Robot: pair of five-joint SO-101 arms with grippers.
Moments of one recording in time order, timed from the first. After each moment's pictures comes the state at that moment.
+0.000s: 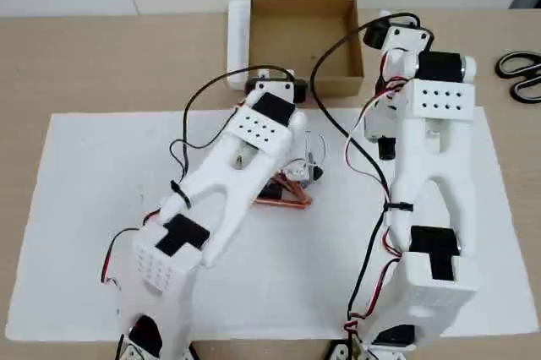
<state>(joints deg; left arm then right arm) 27.1 31.2 -21.2 90.9 36.9 1.3 12.8 -21.5 95.6 4.1</state>
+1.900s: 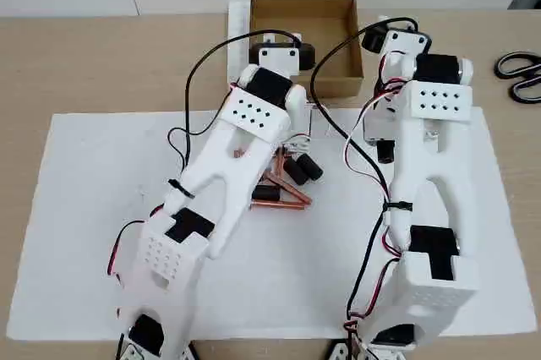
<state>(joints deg) 25.2 36.2 -42.7 99.3 30.7 1.3 12.8 -19.8 94.9 4.1</state>
